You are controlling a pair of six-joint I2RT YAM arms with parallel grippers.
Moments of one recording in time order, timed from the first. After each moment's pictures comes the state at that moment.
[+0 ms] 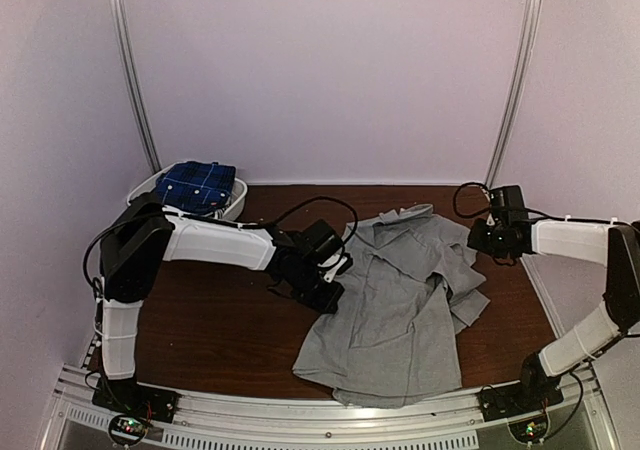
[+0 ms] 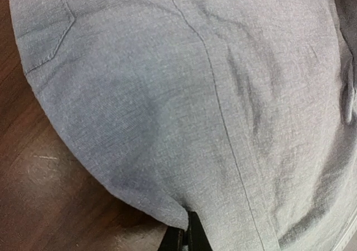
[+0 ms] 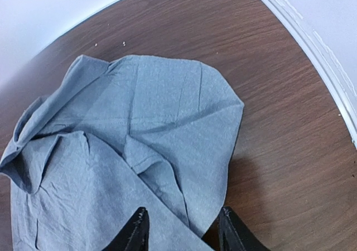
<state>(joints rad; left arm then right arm) -0.97 2.10 1.45 -0.48 0.18 -0.37 0.13 1.44 0.80 -0.15 0.14 0.50</state>
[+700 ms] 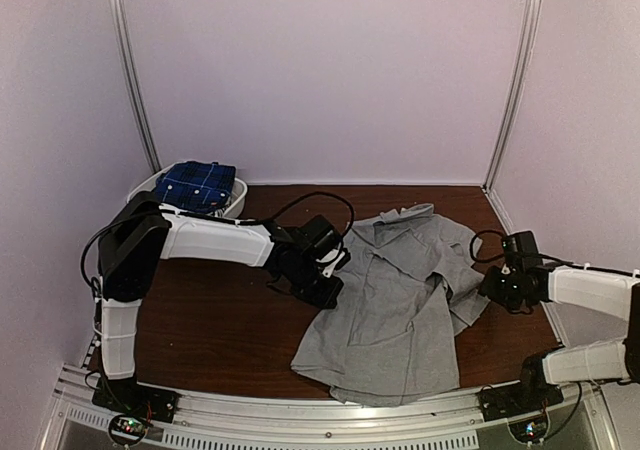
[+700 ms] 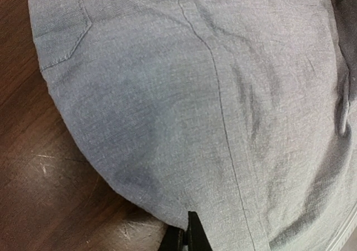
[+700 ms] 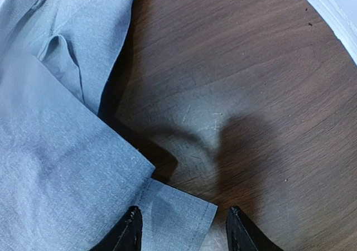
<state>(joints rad) -0.96 2.09 1.46 -0.49 0.17 -0.41 0.13 1.12 0.44 -0.28 0.14 0.65</state>
